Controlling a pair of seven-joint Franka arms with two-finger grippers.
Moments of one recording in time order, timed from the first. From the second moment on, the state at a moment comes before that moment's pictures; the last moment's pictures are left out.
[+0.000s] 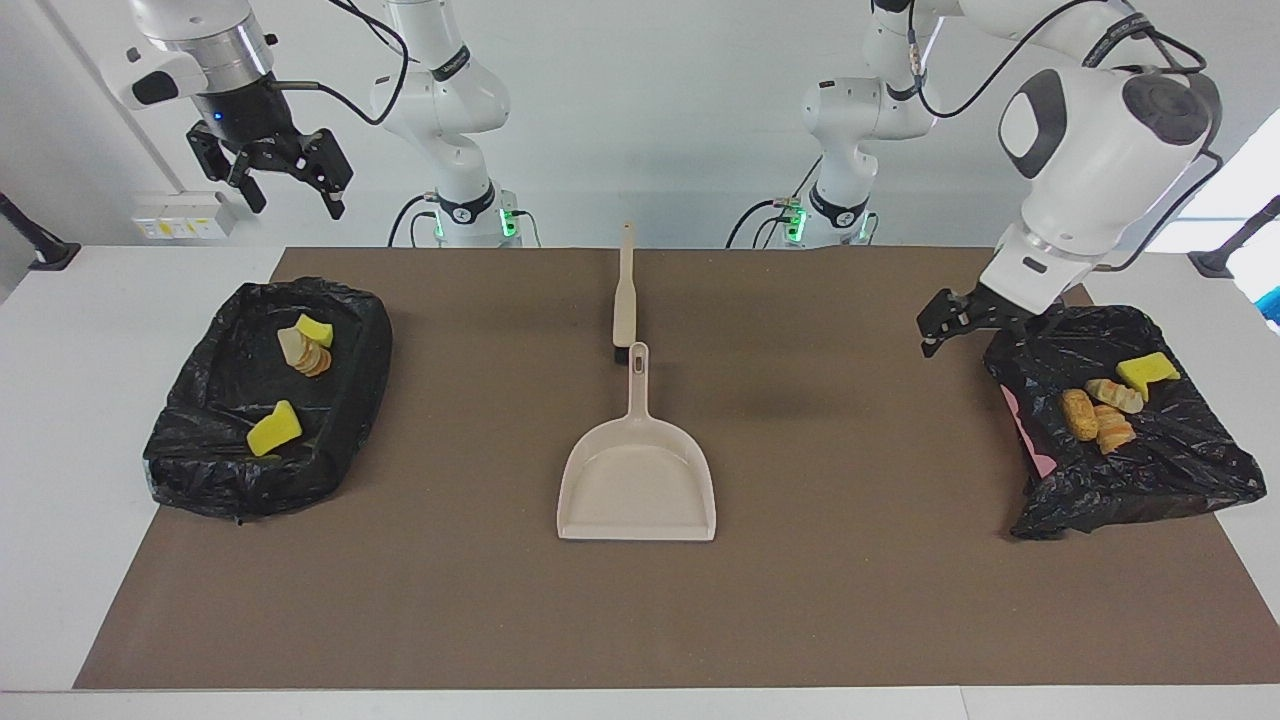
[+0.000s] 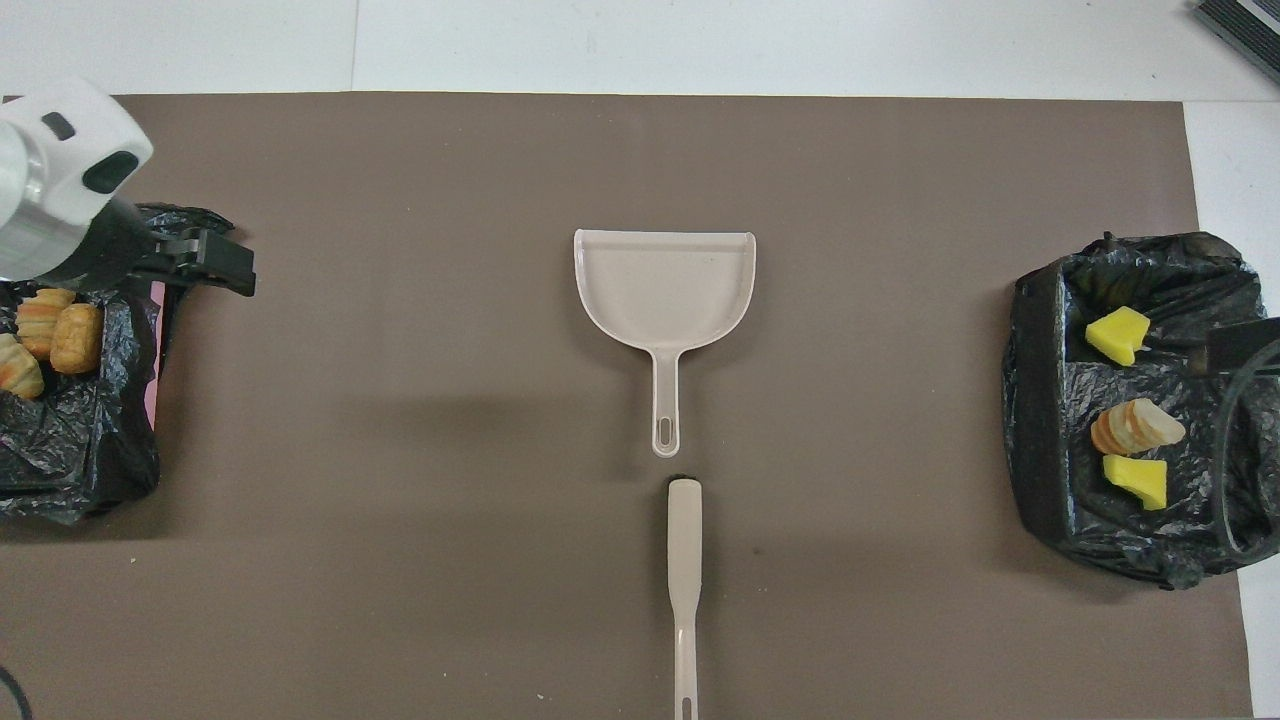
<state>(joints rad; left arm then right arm) -0.05 0.12 -0.03 -1.55 -0.05 1.67 0.00 0.05 -0.10 -0.09 -1.53 -0.02 1.45 0.07</state>
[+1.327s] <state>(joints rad) 0.00 -0.03 -0.03 -1.60 0.01 1.55 0.13 0.05 -0.10 -0.09 -1.53 -0.02 1.45 0.07</state>
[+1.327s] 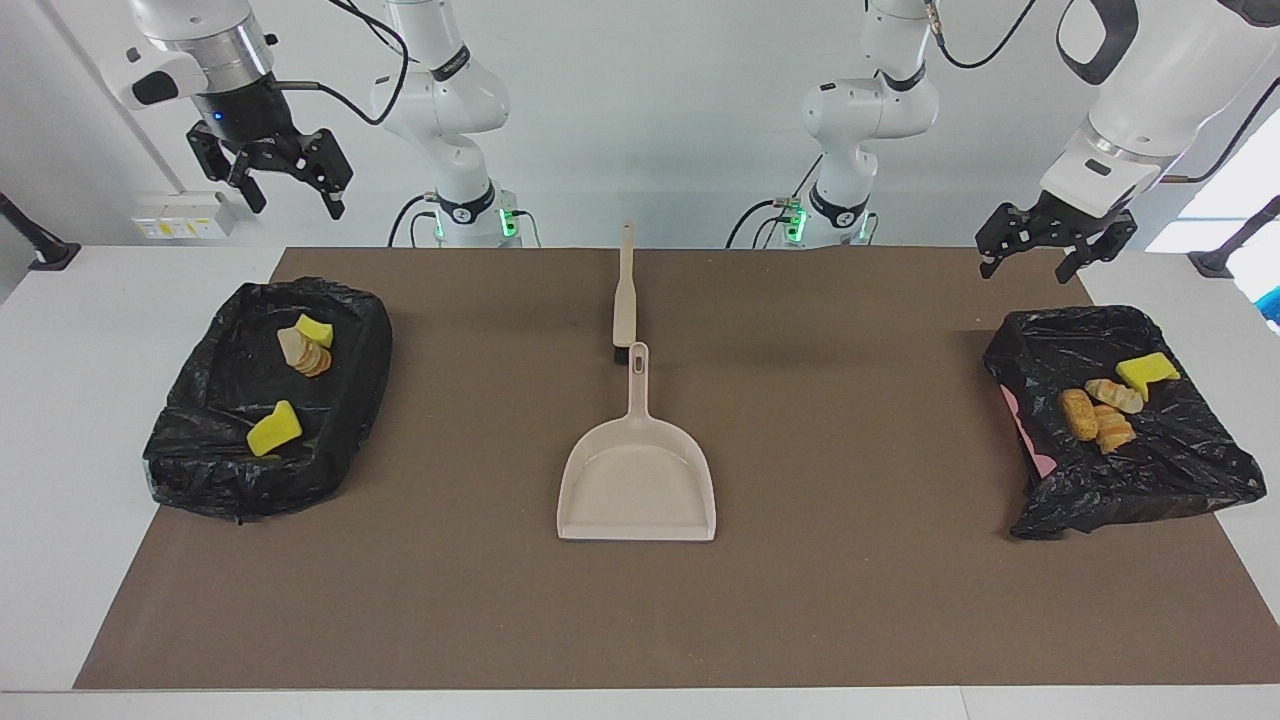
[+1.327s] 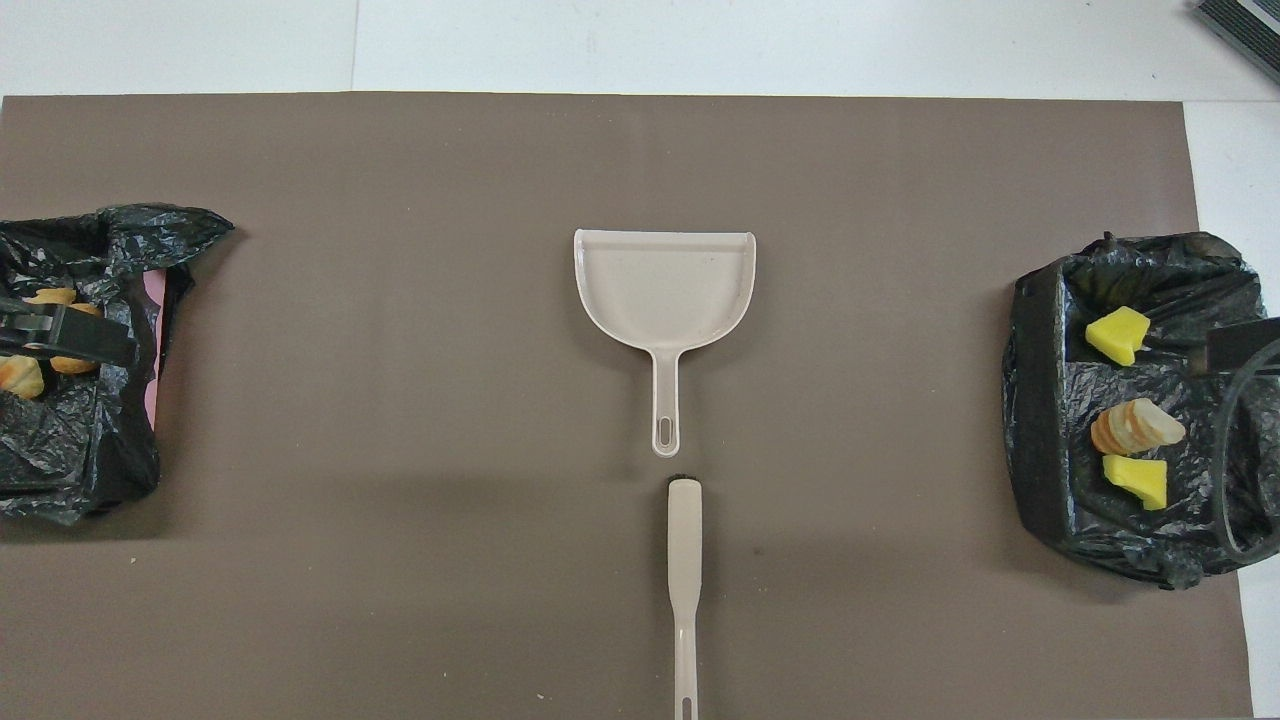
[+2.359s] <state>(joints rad) 0.00 -0.03 -0.03 -1.60 0.00 1.54 0.13 0.05 -0.10 -0.09 -1.53 -0.02 1.45 0.07</state>
